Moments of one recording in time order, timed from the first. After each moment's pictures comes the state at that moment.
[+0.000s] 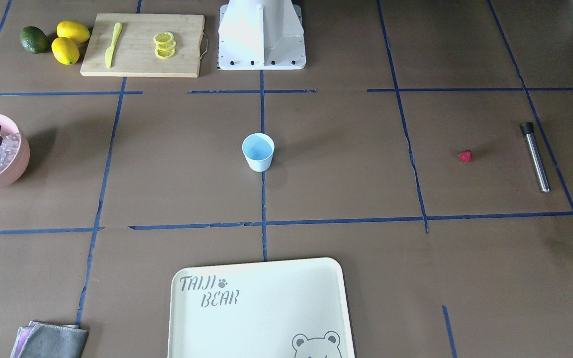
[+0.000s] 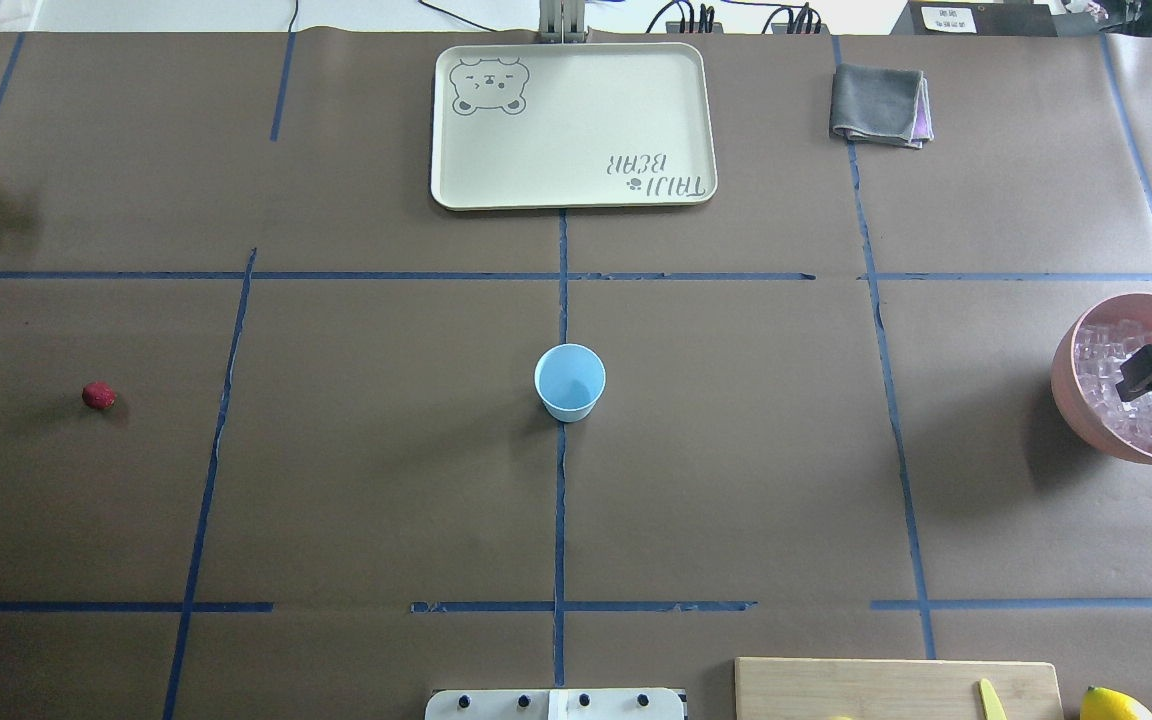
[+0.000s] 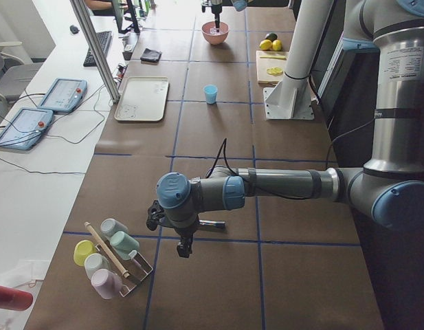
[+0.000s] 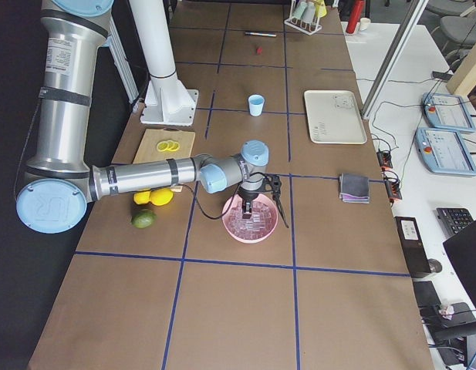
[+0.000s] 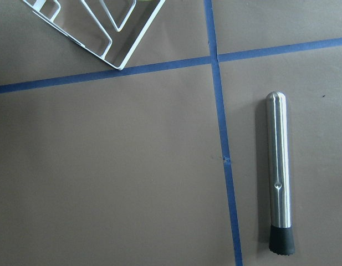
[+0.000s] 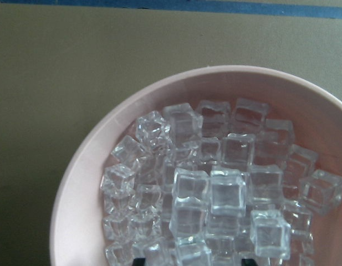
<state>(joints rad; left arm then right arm) -1.61 -1.53 -1.62 -1.45 -2.35 0.24 1.09 -1.73 1.84 -1.34 2.24 0.54</state>
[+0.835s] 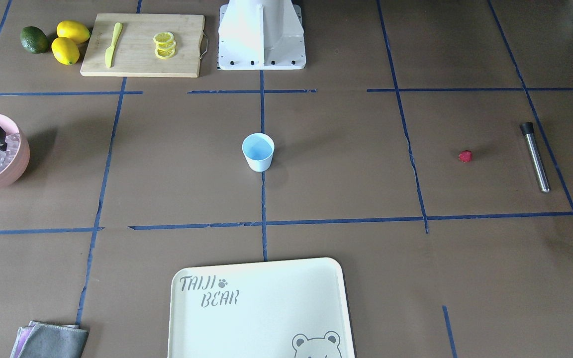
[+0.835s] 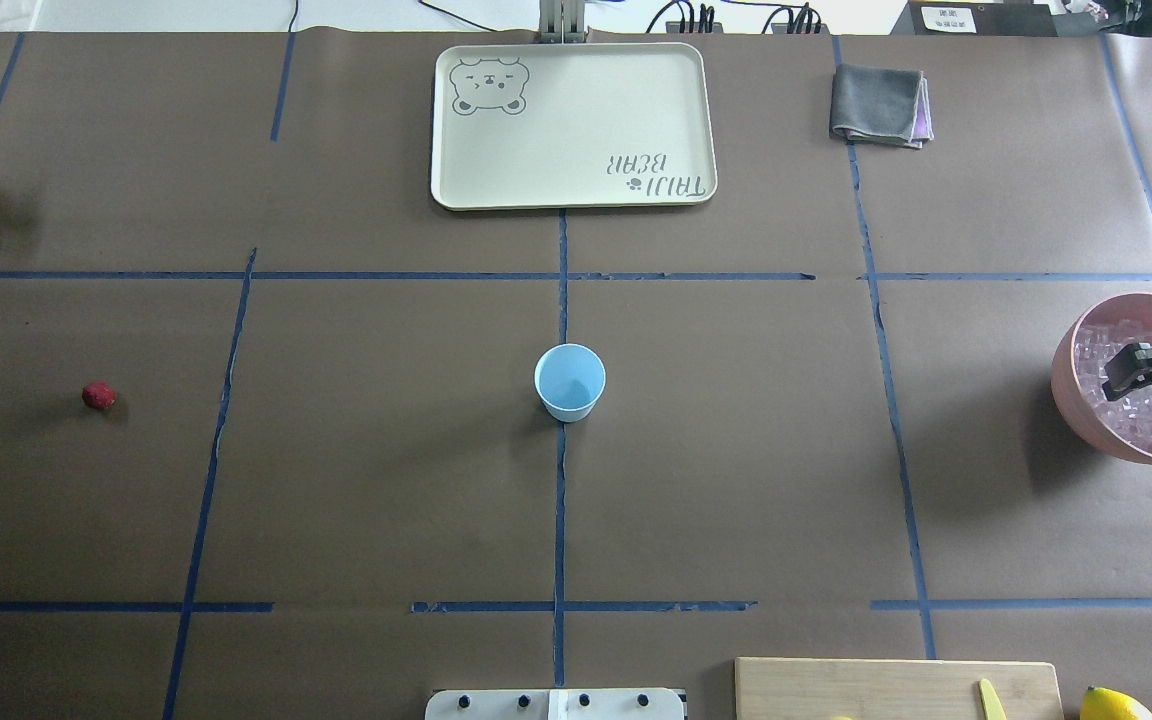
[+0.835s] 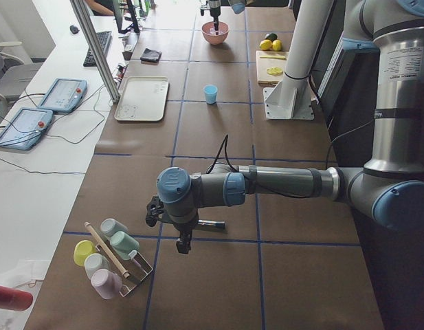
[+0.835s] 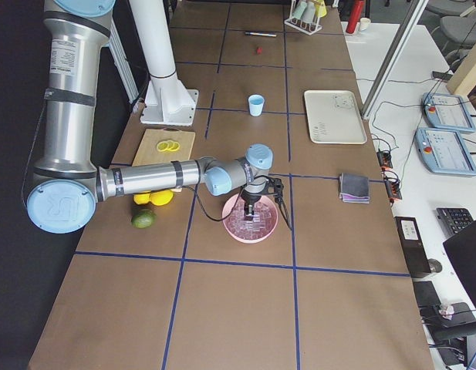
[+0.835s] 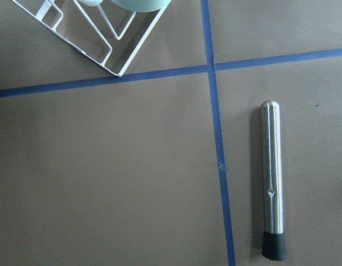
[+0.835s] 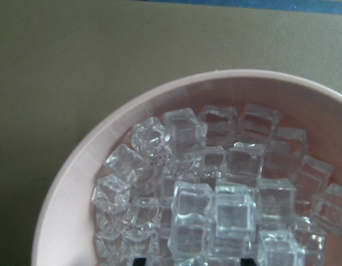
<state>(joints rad) -1.61 -1.53 -1.65 -1.45 -2.35 0.21 1.07 -1.70 1.78 -1.33 2.25 0.54</state>
